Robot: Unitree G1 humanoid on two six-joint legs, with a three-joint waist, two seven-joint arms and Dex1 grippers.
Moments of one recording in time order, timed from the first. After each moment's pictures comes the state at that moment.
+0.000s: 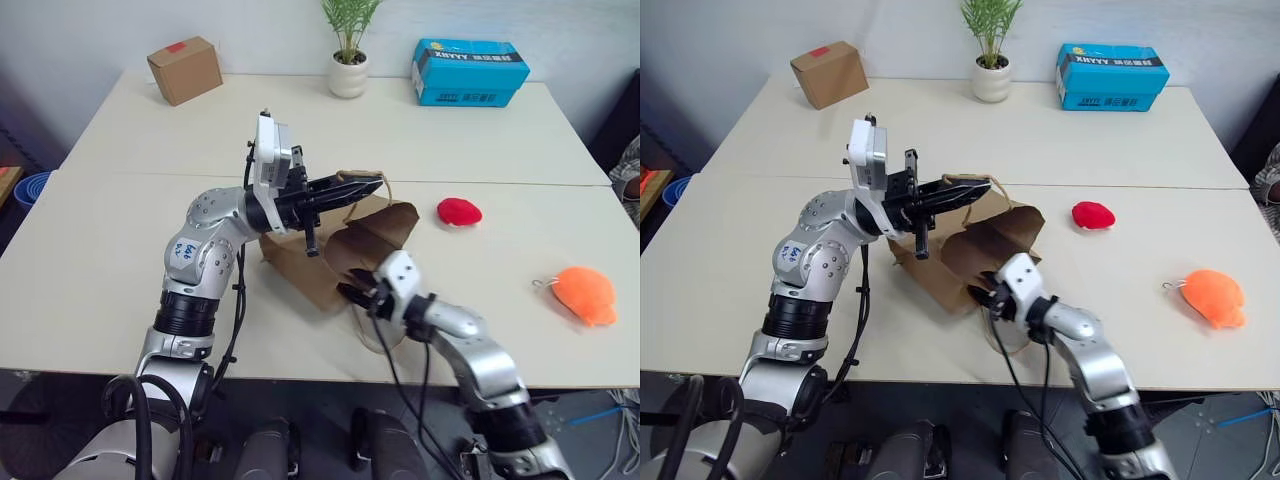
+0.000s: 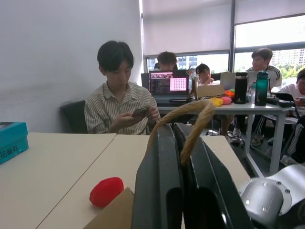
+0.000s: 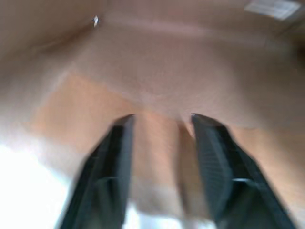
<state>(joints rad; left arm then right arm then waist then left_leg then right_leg) -0.81 0.27 -0.02 0.08 -0.57 0.33 -1.03 -0.13 -0.37 0.05 -0.30 0.24 0.33 0.68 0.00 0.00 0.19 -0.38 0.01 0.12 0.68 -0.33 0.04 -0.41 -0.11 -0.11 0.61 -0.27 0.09</state>
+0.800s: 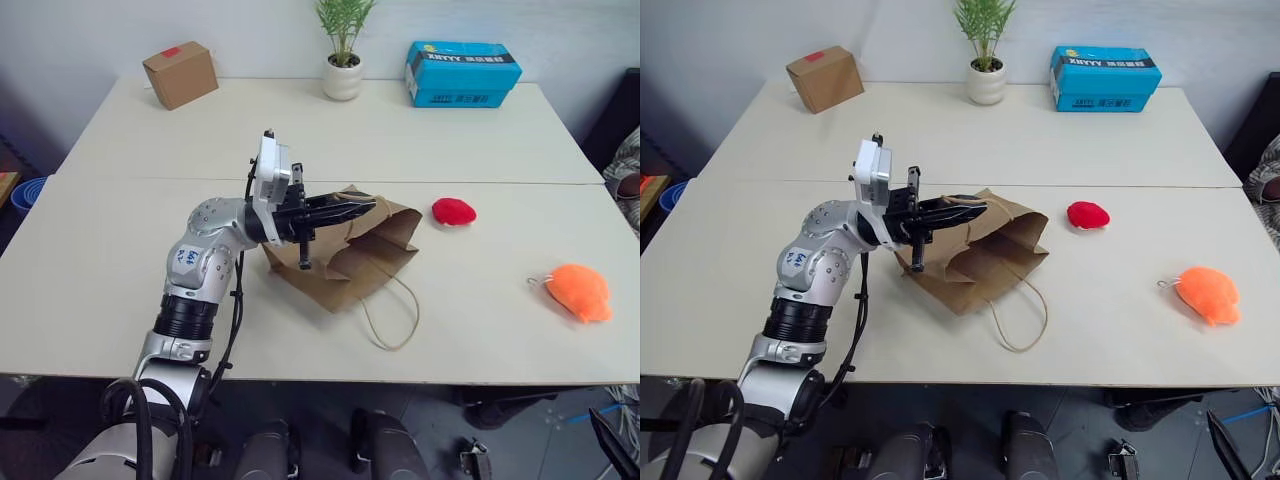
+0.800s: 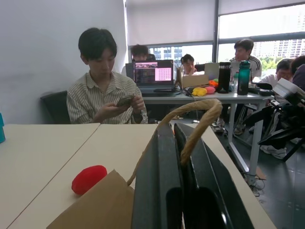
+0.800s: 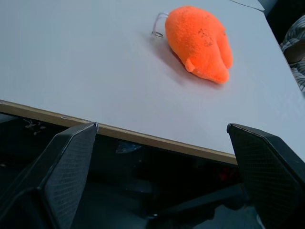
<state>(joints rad) -0.79 0.31 -0.02 0.13 -0.55 0.31 -1.12 0.79 -0.36 -0.83 -0.32 0.44 -0.09 0.76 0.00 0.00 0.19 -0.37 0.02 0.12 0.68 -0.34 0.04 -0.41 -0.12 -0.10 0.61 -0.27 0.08</state>
